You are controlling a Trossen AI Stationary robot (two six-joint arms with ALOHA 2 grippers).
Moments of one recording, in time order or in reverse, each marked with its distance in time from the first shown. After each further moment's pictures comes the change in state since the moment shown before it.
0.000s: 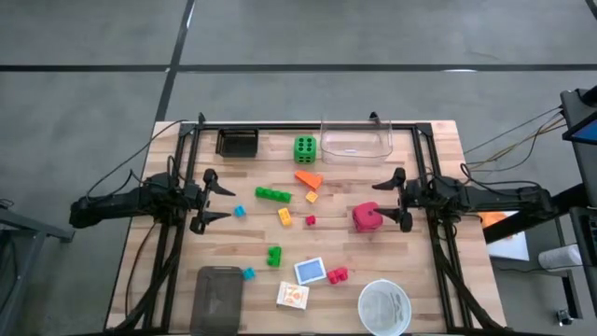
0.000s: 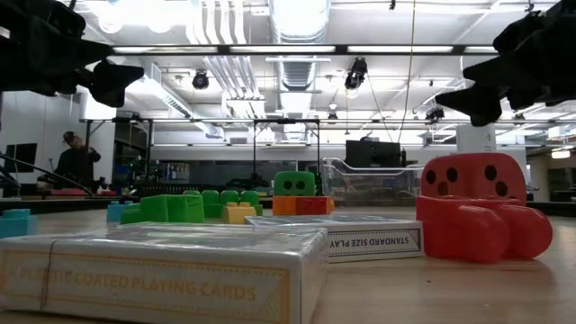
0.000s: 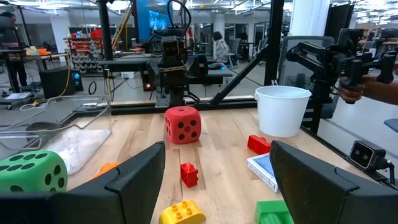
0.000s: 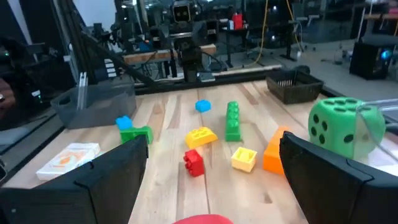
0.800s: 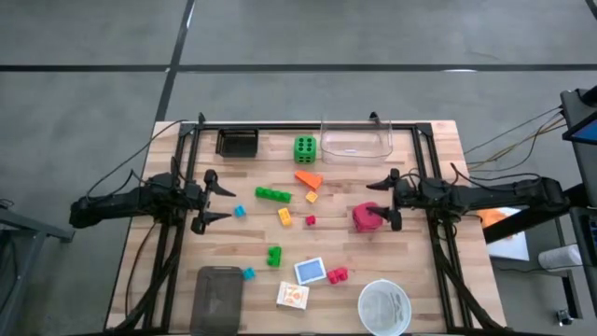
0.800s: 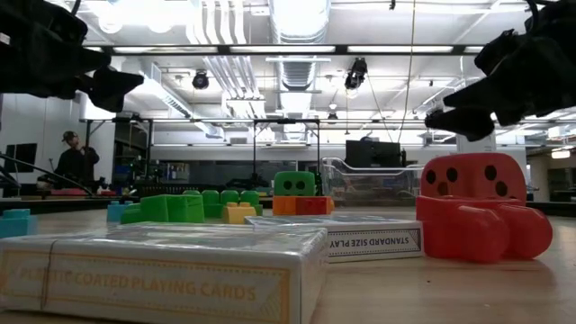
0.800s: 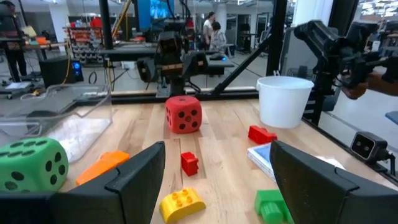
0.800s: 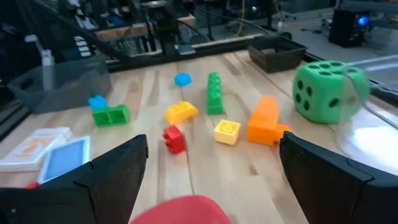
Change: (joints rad) left arm 0.000 0.000 0.001 -0.047 -0.007 0.000; right arm 0.000 0.280 0.000 0.171 0.074 0.037
